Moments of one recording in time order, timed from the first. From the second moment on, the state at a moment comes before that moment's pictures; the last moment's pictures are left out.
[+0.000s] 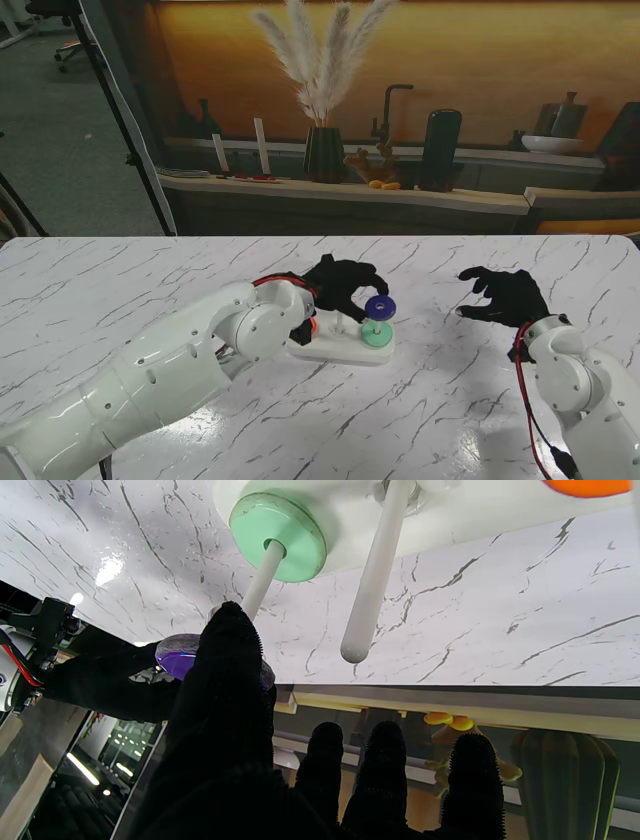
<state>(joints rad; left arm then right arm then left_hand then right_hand) 0.96 -1.13 -0.55 -1.48 0.57 0.11 -0.22 -1.54 -1.07 1.47 -1.35 -0.80 -0.19 -0.06 1.16 -0.28 -0.04 -0.03 0.45 0.04 0.36 0.64 0.37 0.22 0.10 0.34 0.27 0.29 0.17 0.46 -0.08 0.54 0.60 0.62 0.36 -0.59 0.70 -0.06 0.40 -0.14 0.55 0.34 0.71 -0.08 0.63 0.47 0.74 -0.05 0.53 0.51 0.06 0.06 1.01 0.64</state>
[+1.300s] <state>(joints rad) 0.94 -1.14 -0.52 -1.45 0.58 0.11 -0.20 -1.54 -1.07 1.48 -1.35 -0.81 -0.19 -0.06 1.16 -0.28 -0.04 -0.03 0.45 0.04 0.36 0.64 0.38 0.22 0.10 0.34 0.29 0.30 0.17 0.48 -0.07 0.54 0.61 0.63 0.36 -0.59 0.70 -0.06 0.40 -0.14 0.55 0.34 0.71 -0.08 0.63 0.47 0.74 -0.05 0.53 0.51 0.06 0.06 1.01 0.64</state>
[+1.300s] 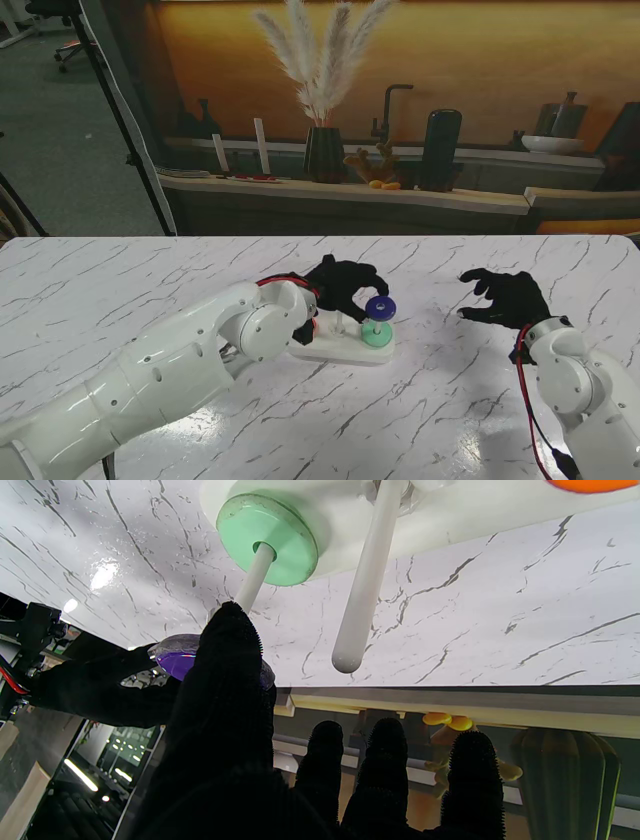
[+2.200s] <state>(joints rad) 0.94 -1.14 -0.51 -1.43 0.58 0.10 -0.19 -1.54 -1.07 1.48 -1.35 -0.82 -0.19 -0.06 1.16 -0.27 -0.04 -0.03 0.45 0.06 0.34 0.59 0.38 0.22 0.10 0.34 0.31 0.30 0.20 0.50 -0.05 0.54 0.73 0.65 0.37 -0.59 0.70 -0.06 0.40 -0.14 0.55 0.34 0.71 -0.08 0.63 0.47 0.74 -0.05 0.53 0.51 0.06 0.06 1.01 0.64</state>
